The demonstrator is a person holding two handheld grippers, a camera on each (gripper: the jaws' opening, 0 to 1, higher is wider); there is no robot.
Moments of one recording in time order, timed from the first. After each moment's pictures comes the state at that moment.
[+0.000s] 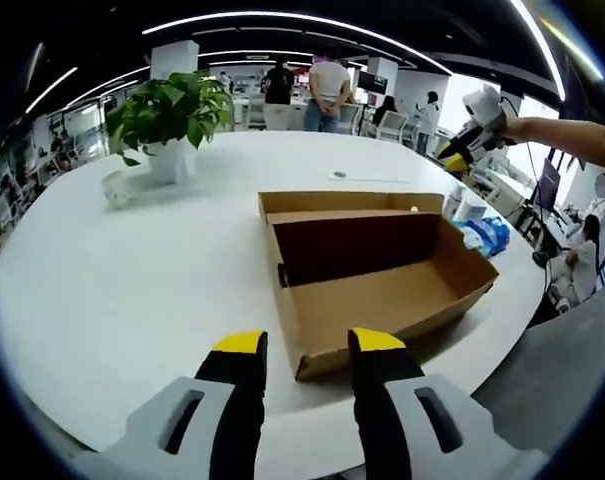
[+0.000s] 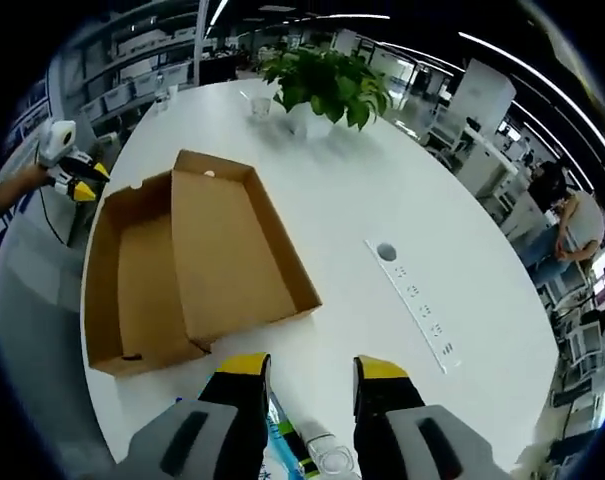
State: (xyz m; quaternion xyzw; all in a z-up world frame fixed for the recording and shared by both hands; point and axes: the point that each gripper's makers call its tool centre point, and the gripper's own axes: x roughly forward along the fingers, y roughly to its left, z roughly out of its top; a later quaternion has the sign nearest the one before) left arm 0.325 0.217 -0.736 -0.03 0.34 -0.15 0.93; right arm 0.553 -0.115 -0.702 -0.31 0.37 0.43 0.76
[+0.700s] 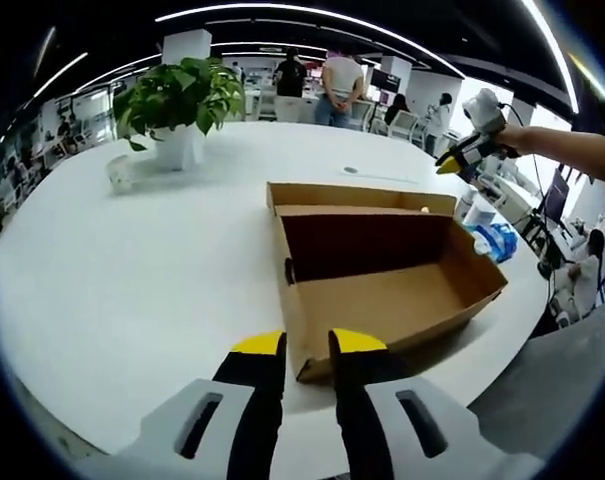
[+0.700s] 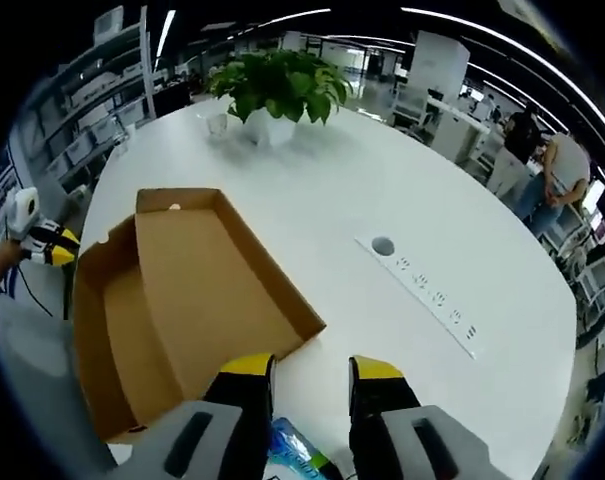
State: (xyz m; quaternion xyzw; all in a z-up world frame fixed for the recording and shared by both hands) left arm 0.331 0.221 -0.747 -0.05 0.36 -0.12 0.92; right arm 0.579 -0.092 -0.731 -0.21 0.42 0.37 0.80
